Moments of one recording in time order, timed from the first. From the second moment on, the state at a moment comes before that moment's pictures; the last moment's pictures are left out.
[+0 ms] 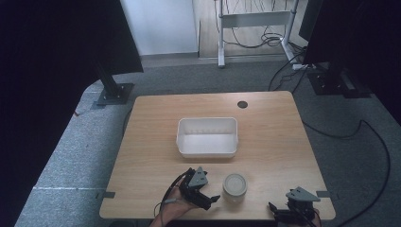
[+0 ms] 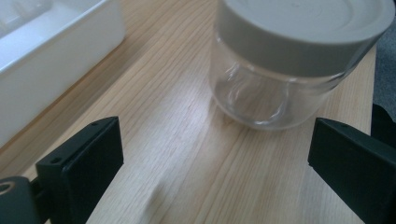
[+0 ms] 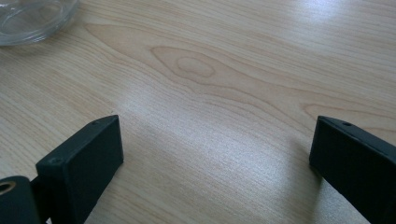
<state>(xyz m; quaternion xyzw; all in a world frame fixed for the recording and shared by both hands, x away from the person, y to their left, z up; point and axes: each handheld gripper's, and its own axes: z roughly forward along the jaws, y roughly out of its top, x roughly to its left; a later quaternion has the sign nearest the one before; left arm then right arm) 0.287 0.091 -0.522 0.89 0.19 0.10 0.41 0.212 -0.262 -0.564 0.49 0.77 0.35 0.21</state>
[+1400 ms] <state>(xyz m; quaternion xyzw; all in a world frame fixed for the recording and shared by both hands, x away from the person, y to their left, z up) 0.288 0.017 -0.531 0.90 0.14 0.09 0.40 0.212 -0.262 -0.564 0.49 0.78 0.35 0.21</state>
